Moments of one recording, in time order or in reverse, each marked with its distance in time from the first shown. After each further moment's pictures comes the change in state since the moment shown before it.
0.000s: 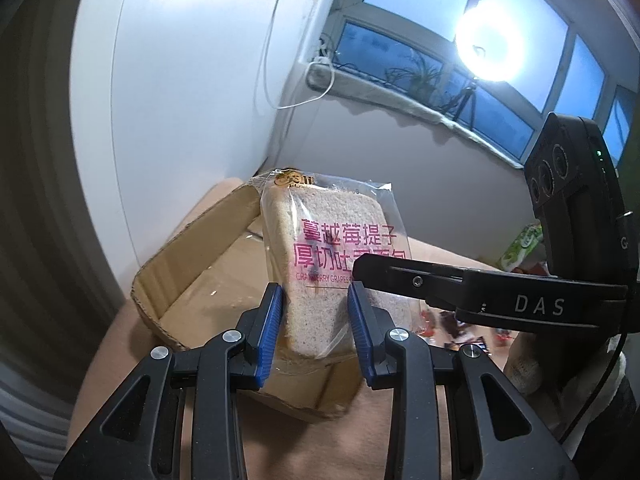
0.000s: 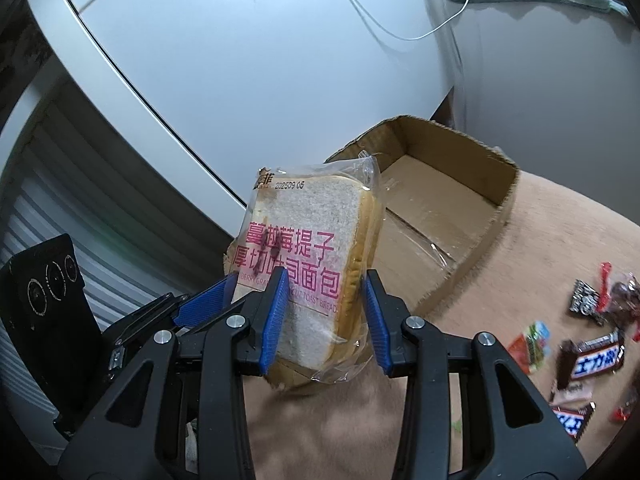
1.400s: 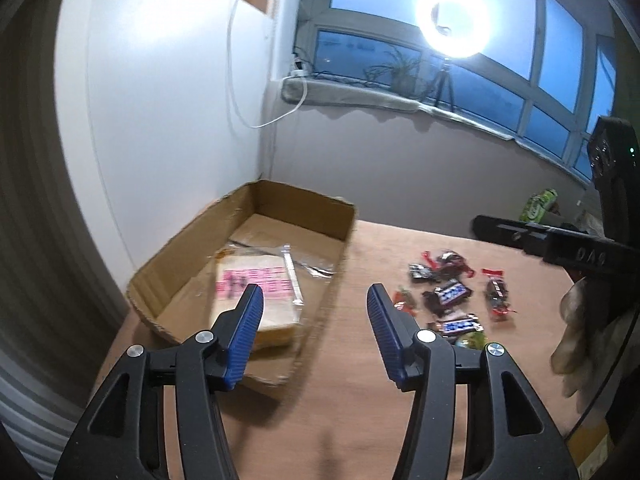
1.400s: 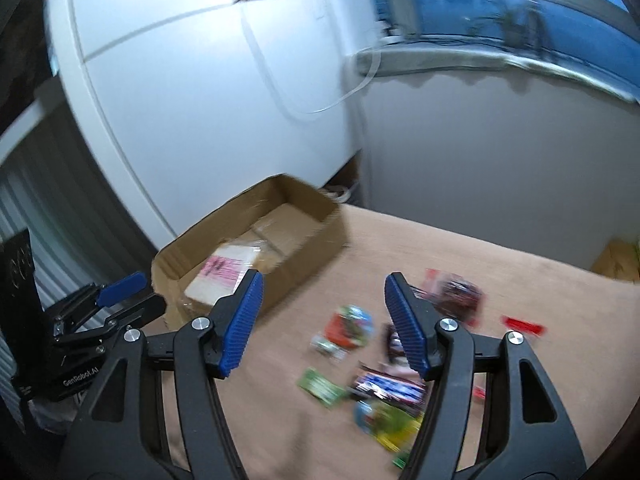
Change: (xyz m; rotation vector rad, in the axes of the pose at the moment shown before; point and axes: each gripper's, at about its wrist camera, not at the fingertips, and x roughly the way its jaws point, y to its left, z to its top) left arm -0.028 -0.068 -0.015 0.161 -0.049 0.057; right arm -0.141 -0.063 -0.050 -0.018 -0.238 -0.284
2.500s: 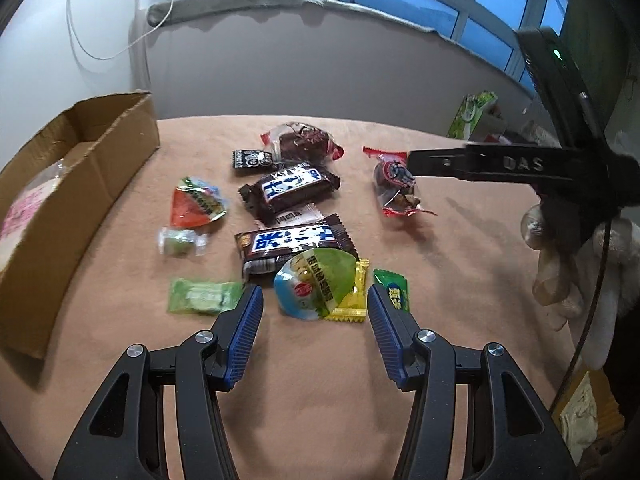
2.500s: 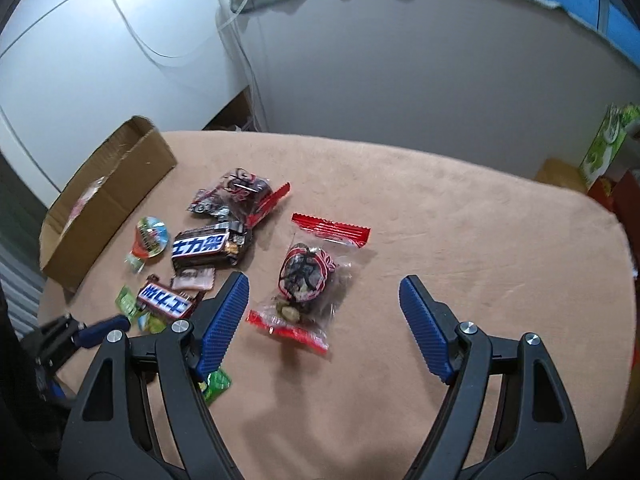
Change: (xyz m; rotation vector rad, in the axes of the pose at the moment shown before) left arm 0.086 -0.147 -0.066 0.149 0.286 -0.200; right arm 0.019 -0.155 -0.063 0.126 0.215 -0.213
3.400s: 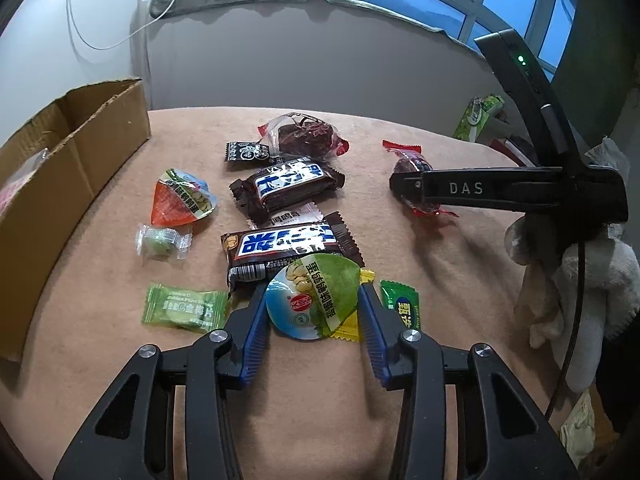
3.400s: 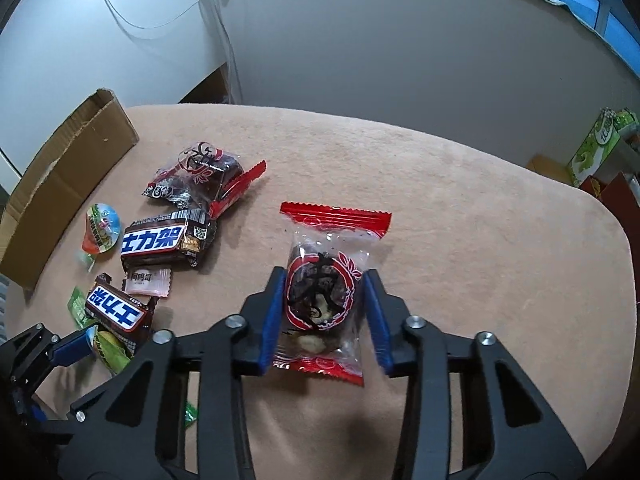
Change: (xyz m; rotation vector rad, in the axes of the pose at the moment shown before) left arm 0.018 0.000 -0.001 -0.027 -0.012 -0.014; right arm 0.037 0.016 -0.006 -0.028 0.048 -0.106
